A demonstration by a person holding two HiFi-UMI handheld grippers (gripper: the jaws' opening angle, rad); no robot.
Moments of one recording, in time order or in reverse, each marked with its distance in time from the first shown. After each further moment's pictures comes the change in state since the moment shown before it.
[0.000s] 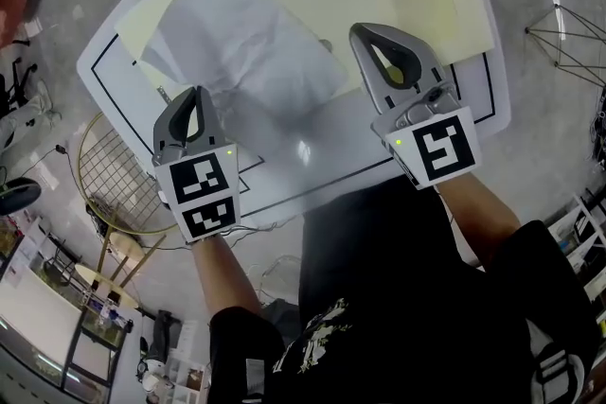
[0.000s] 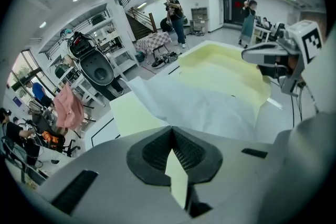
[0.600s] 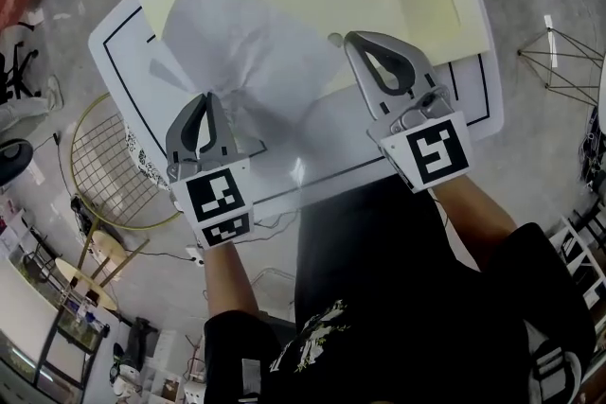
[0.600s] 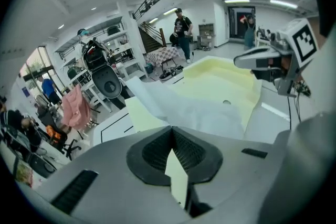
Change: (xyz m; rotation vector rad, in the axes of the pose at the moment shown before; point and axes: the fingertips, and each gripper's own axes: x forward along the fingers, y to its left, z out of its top) left arm -0.037 -0.001 -0.020 -0.077 -0.162 0.064; right arm -0.004 0.040 0.017 -0.058 -0.006 0.063
